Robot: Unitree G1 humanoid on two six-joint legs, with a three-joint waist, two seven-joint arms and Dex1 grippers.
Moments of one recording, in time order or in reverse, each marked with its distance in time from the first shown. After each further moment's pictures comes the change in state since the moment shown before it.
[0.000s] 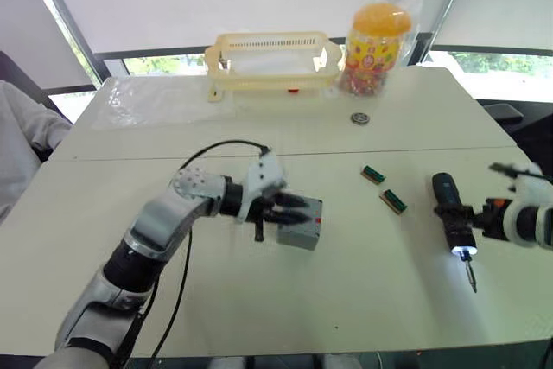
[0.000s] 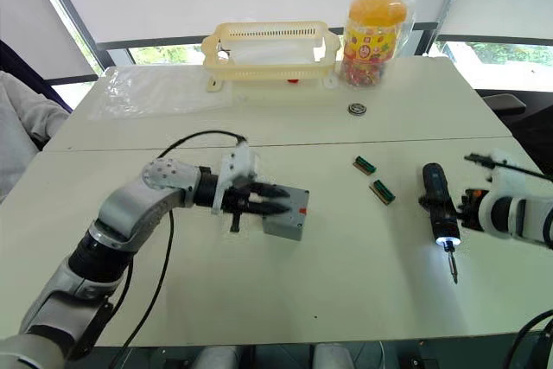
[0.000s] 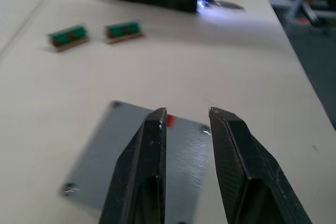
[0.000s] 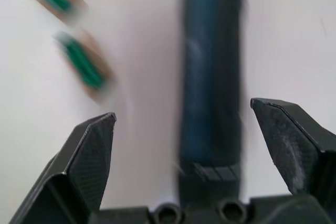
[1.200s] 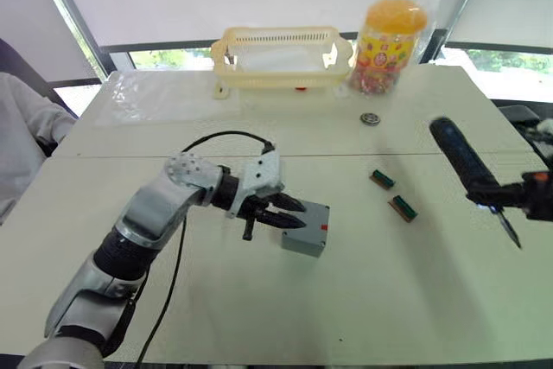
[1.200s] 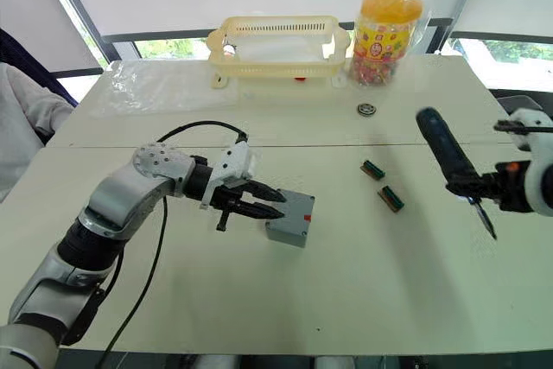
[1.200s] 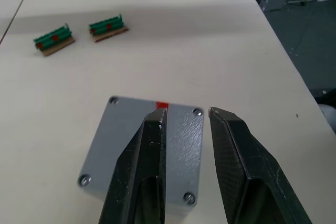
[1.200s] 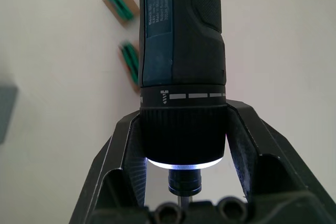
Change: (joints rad) left arm -0.033 0.085 -0.148 -0.100 0.066 -0.070 -0.243; right arm 0.096 -0.366 0.065 0.047 0.111 0.173 0.233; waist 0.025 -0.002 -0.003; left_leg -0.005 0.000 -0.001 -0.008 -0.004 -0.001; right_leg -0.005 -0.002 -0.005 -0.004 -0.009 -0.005
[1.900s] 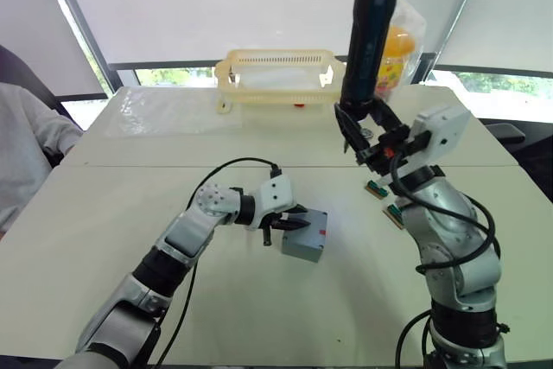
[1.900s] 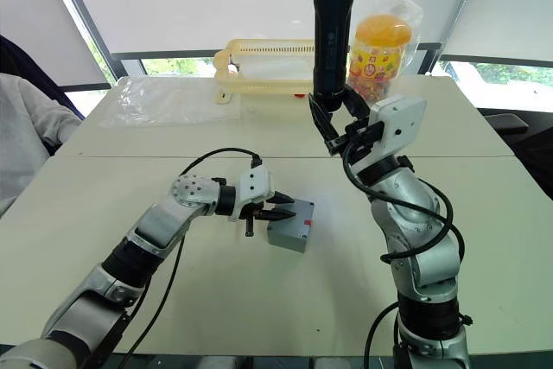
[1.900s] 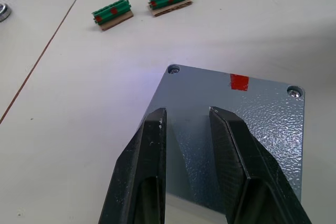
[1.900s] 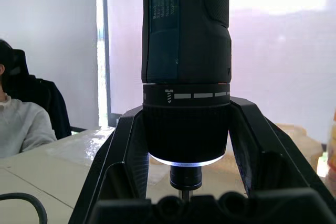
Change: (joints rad) left arm 0.120 -0.178 -0.051 0.322 0.230 -0.261 0.228; right arm -0.107 1.044 0.298 -0.510 -0.561 -1.080 -0.213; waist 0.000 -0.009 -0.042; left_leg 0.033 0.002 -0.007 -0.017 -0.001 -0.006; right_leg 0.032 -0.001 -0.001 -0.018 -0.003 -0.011
